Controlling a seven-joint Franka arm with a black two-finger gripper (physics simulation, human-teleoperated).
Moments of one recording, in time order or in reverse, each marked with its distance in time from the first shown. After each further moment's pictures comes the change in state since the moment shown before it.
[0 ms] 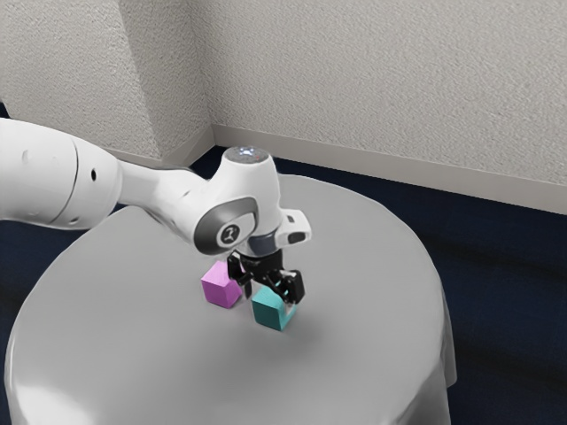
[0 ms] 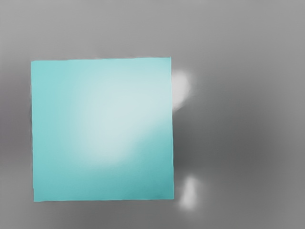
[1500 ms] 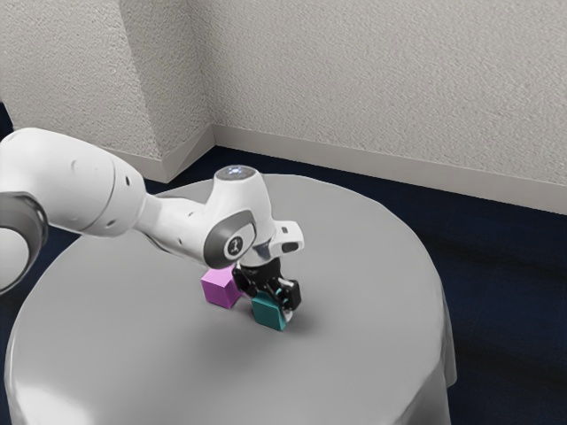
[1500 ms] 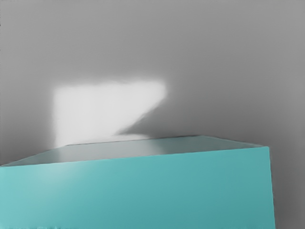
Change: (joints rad) arm 0.064 0.153 0.000 0.046 -0.155 0.140 0.218
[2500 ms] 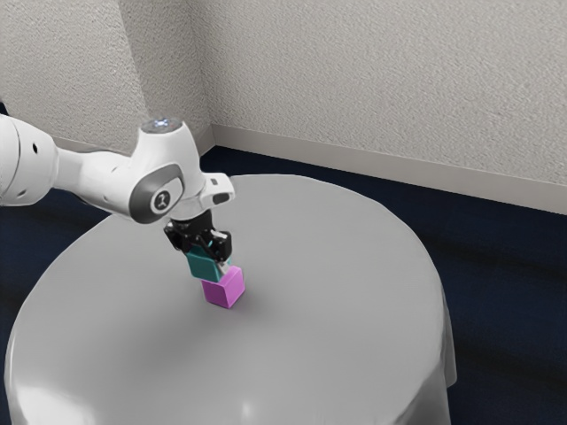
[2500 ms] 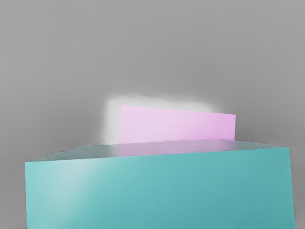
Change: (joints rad) arm 0.335 -0.212 -0.120 -0.089 0.200 -0.068 -0.084
